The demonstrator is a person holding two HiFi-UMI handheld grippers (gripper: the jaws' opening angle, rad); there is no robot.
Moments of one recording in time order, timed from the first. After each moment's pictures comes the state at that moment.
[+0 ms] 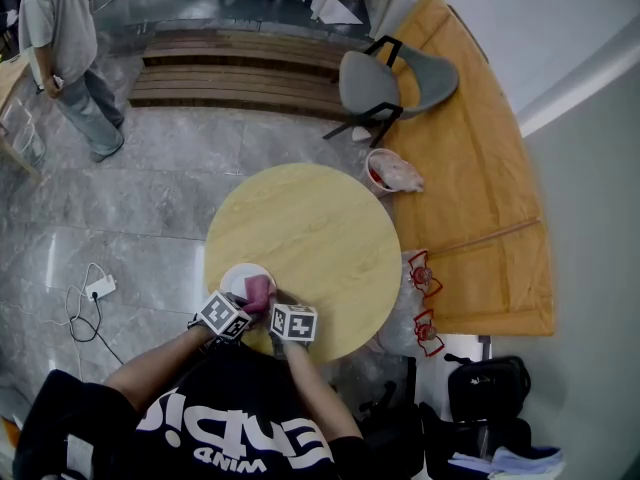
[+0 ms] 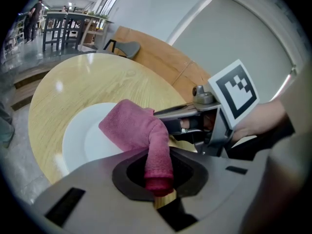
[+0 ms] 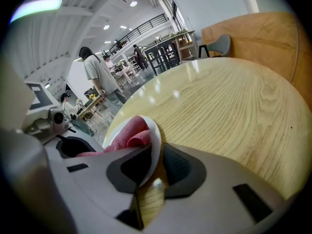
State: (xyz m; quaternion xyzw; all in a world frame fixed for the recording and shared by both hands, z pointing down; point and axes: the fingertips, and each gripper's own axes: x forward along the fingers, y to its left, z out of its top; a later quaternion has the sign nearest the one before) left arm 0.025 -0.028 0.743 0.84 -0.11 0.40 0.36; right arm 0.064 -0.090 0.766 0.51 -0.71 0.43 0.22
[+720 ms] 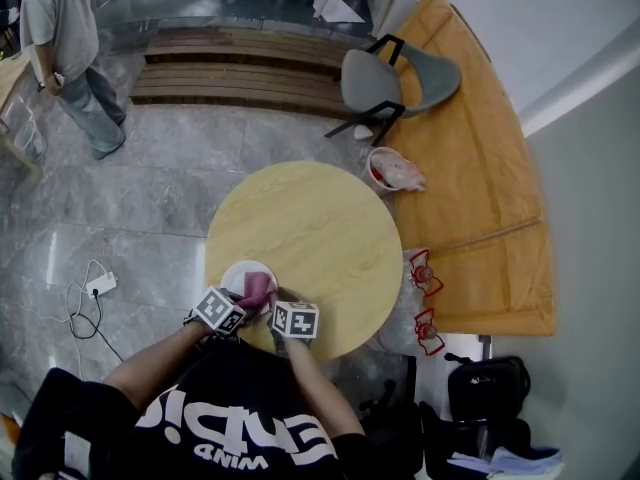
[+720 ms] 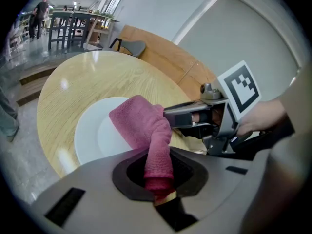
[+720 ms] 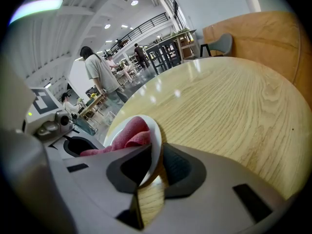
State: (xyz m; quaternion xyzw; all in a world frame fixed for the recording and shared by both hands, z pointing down) left arm 0.006 -0.034 0.752 0.83 -0.13 0.41 0.37; right arm 0.064 -0.091 0.767 0.51 -0.71 0.43 0.23
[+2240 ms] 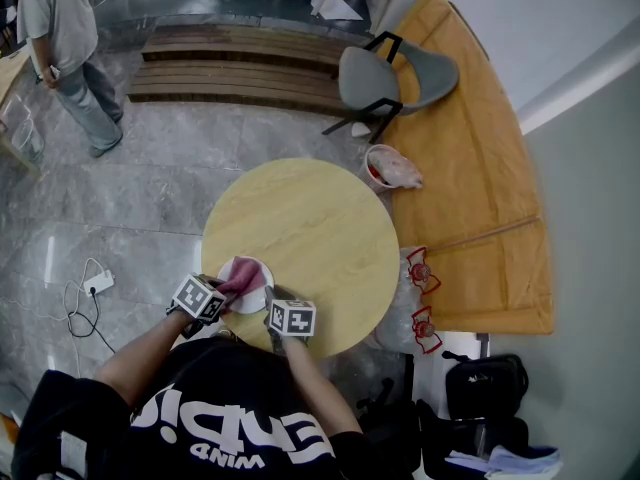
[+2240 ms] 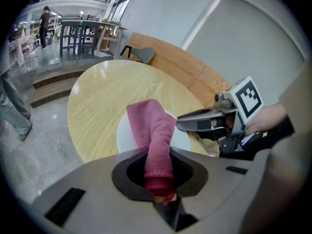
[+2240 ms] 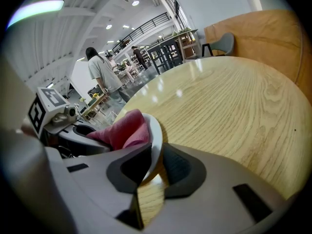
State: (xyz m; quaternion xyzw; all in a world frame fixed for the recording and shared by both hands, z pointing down) left arm -0.035 -0.073 0.754 0.82 -0.19 0.40 0.35; right arm 0.062 -0.090 0.766 0.50 -0.72 0.43 0.22
